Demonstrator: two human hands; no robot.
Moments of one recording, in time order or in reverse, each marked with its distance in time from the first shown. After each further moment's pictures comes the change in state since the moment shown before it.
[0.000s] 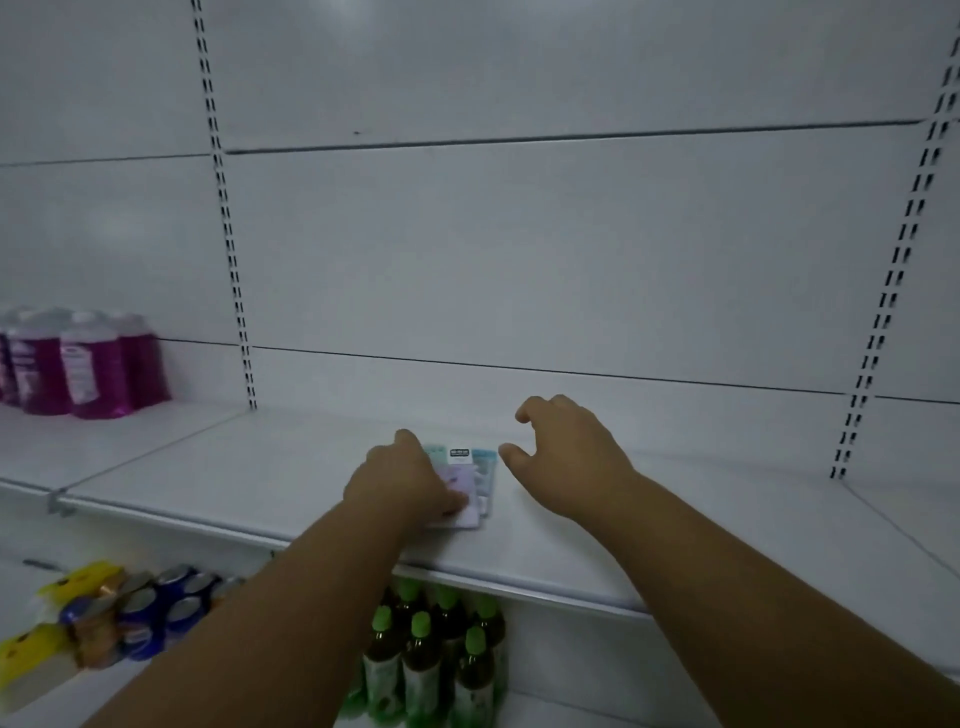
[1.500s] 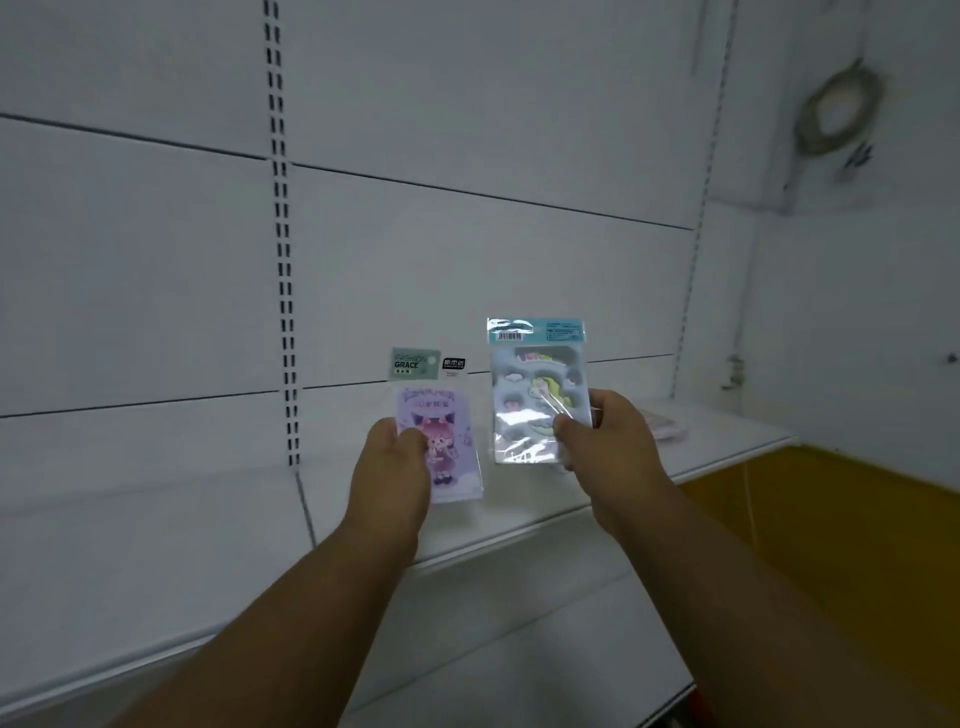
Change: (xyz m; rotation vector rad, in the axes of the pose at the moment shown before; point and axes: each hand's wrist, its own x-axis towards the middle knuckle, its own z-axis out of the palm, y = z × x) left_hand -0.292 0.418 0.124 -1.312 -0.480 0.413; right_hand -0.289 0.328 -0.303 0.488 0.758 0.749
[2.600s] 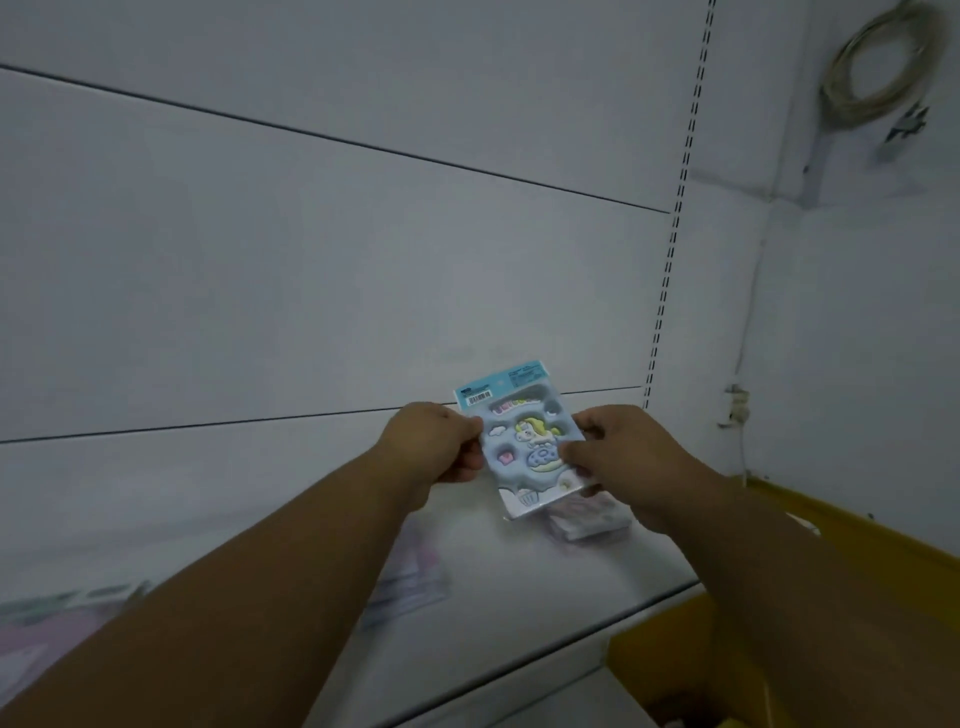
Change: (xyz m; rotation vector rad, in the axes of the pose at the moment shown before) left_hand 0.187 -0.043 0.333 0.154 -0.277 -0.187; right_hand 0.308 0.130 -0.145 -0.295 -0.305 0.014
